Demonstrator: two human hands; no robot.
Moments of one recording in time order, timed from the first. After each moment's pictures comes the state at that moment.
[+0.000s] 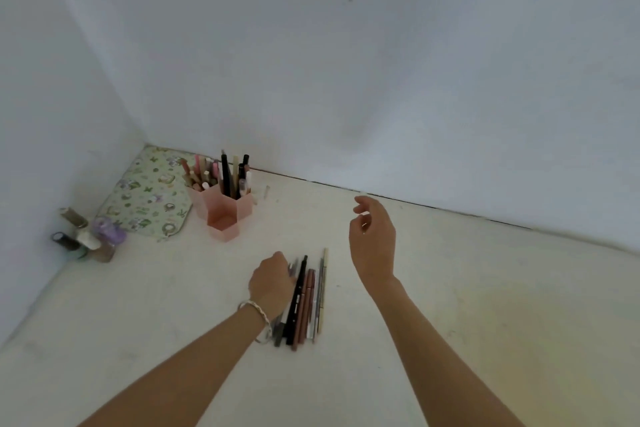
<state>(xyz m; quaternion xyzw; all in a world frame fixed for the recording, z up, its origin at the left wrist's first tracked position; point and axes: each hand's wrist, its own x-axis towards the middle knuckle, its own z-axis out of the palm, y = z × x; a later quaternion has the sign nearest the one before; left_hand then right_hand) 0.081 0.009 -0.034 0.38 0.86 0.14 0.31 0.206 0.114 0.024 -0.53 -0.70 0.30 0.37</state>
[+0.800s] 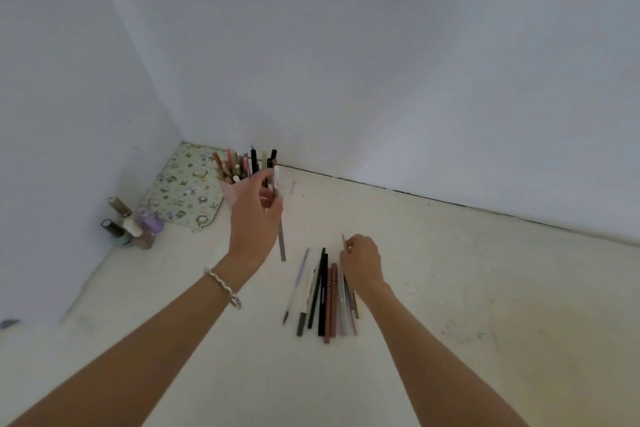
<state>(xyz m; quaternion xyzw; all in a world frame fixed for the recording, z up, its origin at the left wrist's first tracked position) 0.010 0.003 0.047 0.36 0.77 0.51 0.15 0.181 0.089 -0.033 -0.59 -0.73 0.34 0.06</state>
